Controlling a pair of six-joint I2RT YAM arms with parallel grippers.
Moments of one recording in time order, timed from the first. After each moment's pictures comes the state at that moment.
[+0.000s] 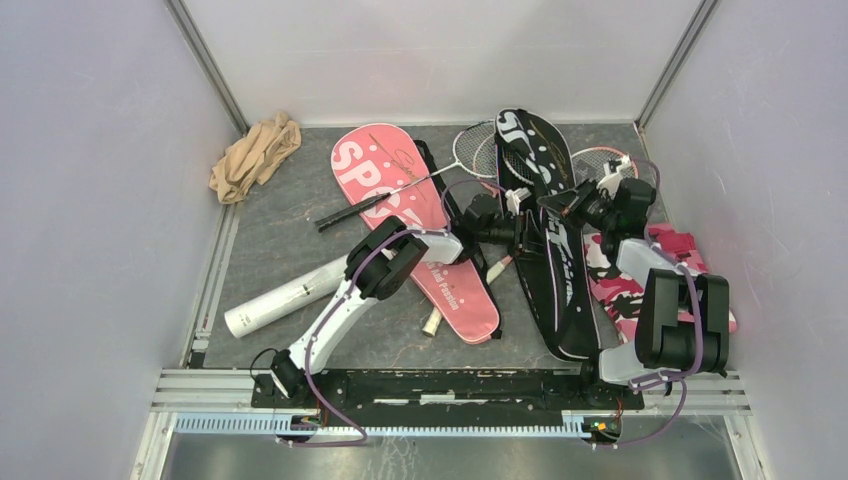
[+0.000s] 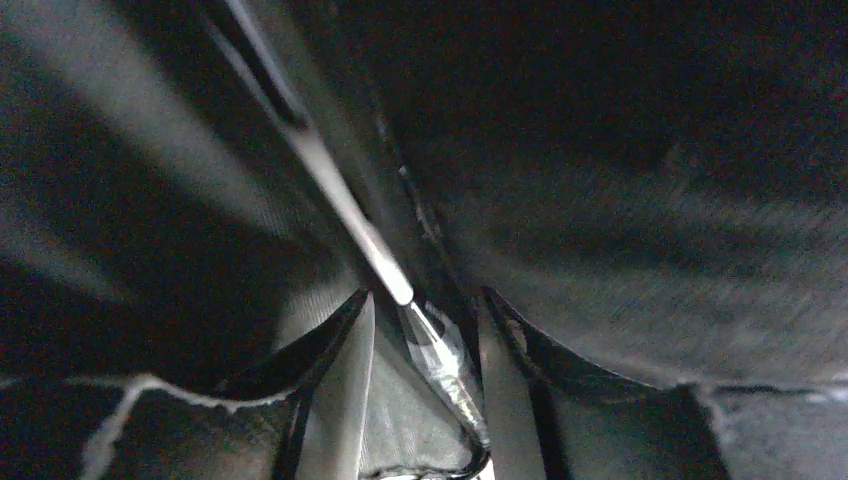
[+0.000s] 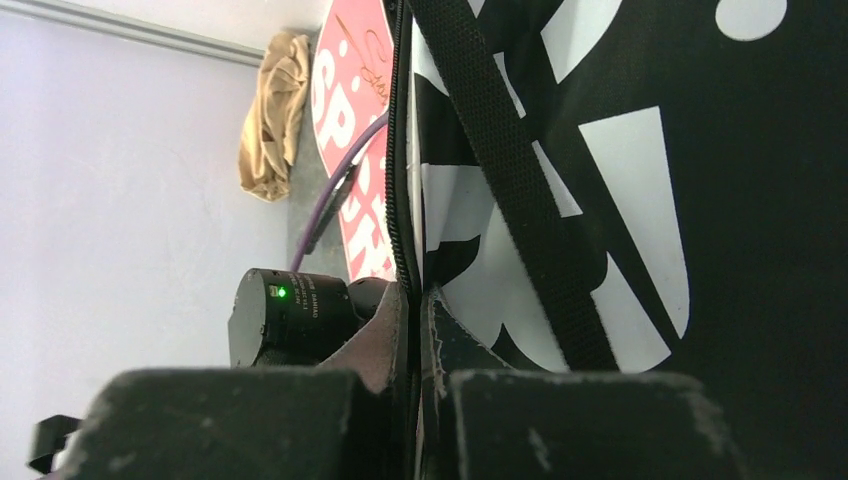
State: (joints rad) left arm -0.84 2.60 1.73 0.79 0.82 -1.24; right arm -0.15 1.47 0.67 0.42 -0.72 0.85
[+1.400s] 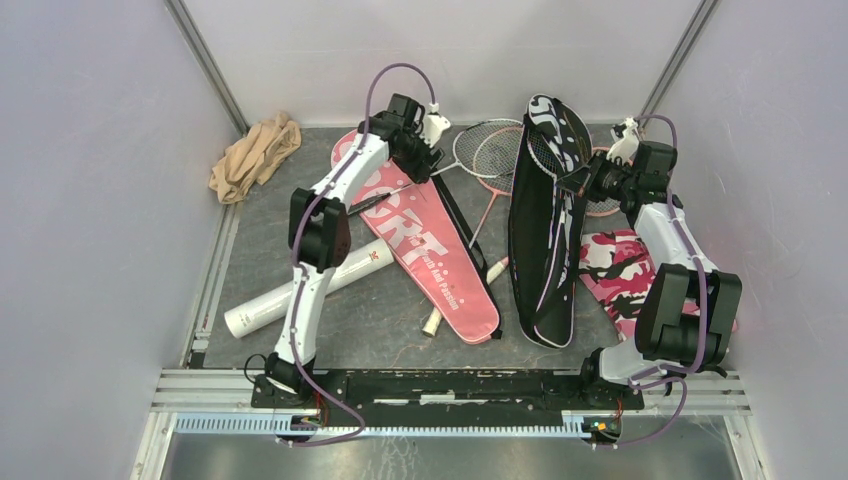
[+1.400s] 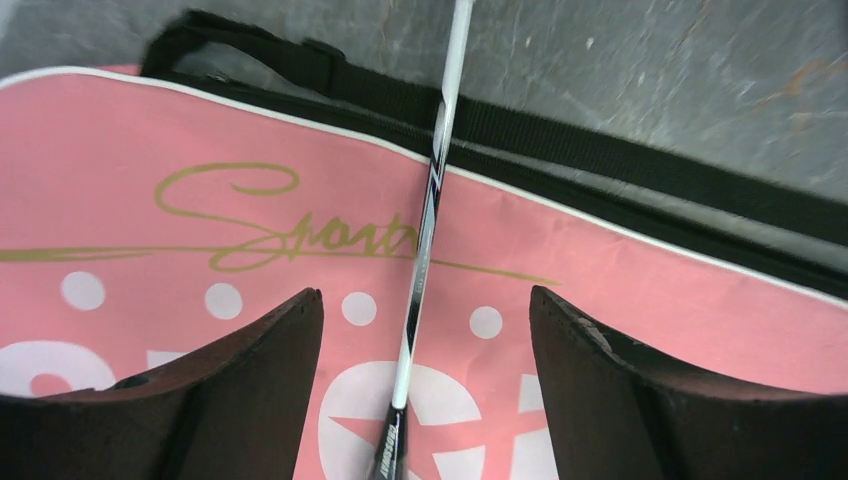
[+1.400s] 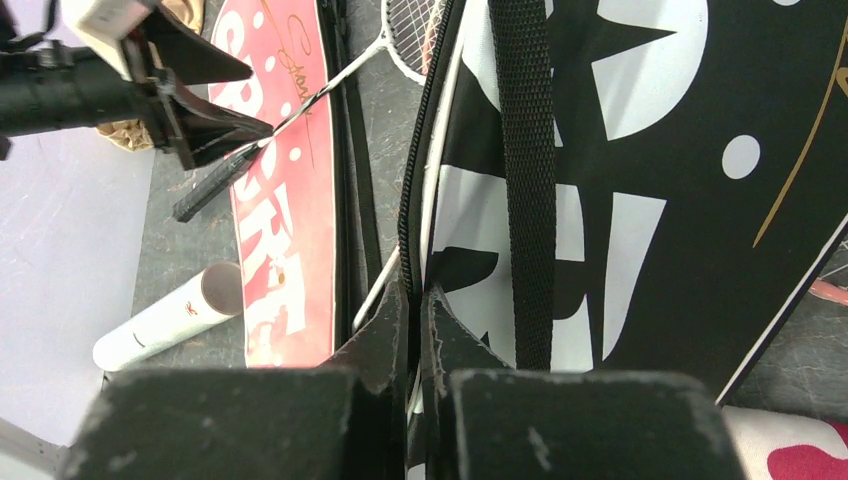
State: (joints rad) left arm -0.41 2.39 2.28 -0.82 0.21 0.44; right arm -0.21 1.51 1.06 -0.13 -0.71 0.33
